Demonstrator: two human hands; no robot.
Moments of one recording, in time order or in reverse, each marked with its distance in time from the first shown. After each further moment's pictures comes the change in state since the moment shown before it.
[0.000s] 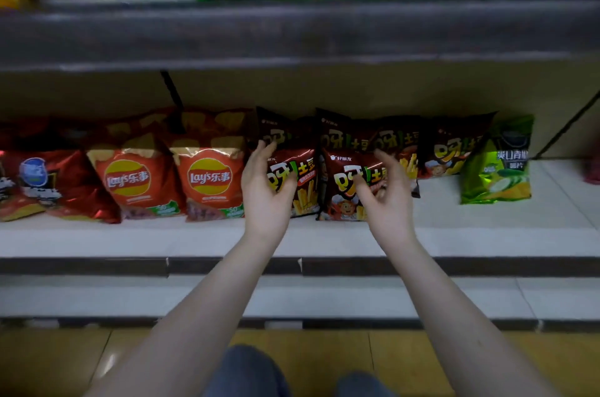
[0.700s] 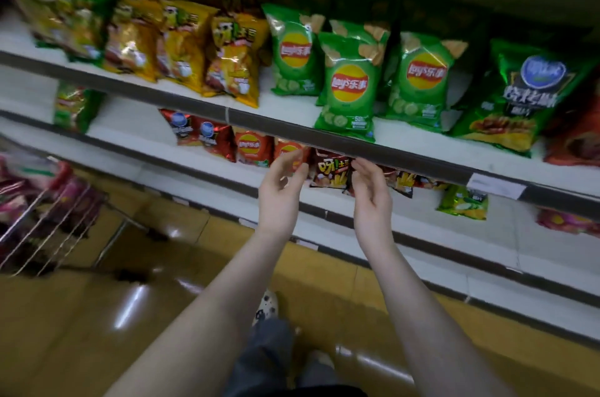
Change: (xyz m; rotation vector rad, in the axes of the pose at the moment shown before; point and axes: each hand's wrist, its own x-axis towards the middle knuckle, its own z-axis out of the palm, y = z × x) left_hand -0.105 0.311 -0.196 -0.298 0.155 -0.337; right_hand -0.082 -0.318 -0.157 0.411 -0.403 0.176
